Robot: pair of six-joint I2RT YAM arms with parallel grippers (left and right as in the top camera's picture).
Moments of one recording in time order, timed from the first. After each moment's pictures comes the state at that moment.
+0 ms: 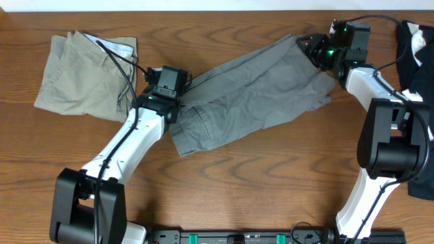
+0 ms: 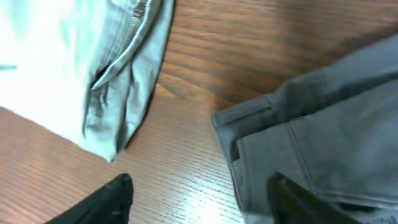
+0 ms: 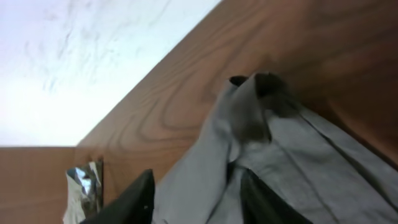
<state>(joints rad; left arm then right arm) -0.30 1.62 1.06 -0.59 -0.45 -0.37 -0.08 2.13 1.42 0.06 -0.59 0.74</state>
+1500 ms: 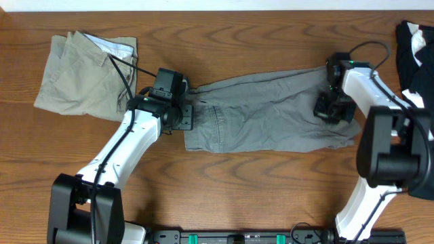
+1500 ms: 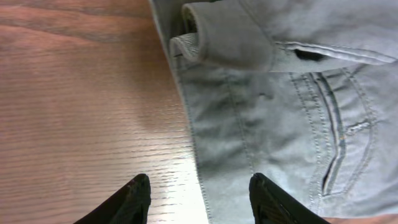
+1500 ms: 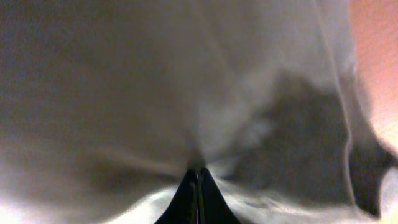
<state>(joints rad) -0.28 1.59 1.05 -0.68 0.07 -0.22 -0.03 2.03 1.40 -0.98 0.11 0.39</state>
